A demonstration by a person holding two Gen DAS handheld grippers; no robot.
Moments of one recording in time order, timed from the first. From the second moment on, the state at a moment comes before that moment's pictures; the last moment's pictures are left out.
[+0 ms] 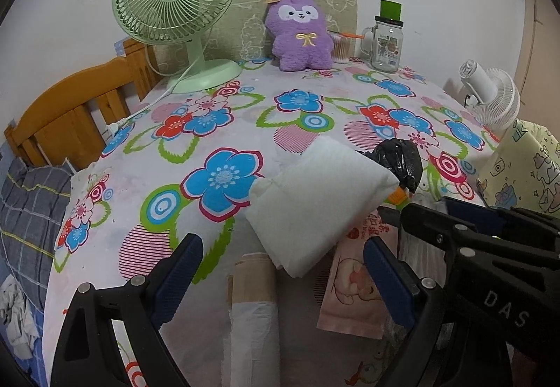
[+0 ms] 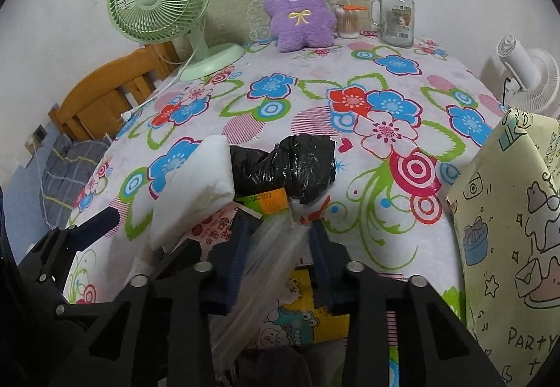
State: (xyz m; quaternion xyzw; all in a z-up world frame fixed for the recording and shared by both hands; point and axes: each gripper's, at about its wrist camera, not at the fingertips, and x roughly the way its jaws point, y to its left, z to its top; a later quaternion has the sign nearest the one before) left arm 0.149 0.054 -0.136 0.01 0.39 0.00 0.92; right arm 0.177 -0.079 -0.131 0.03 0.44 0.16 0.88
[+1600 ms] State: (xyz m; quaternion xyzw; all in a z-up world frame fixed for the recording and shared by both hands) left arm 0.126 0.017 -0.129 -0.01 0.41 -0.08 0.91; right arm 0.145 -0.098 -0.115 0.03 0.42 0.14 0.89
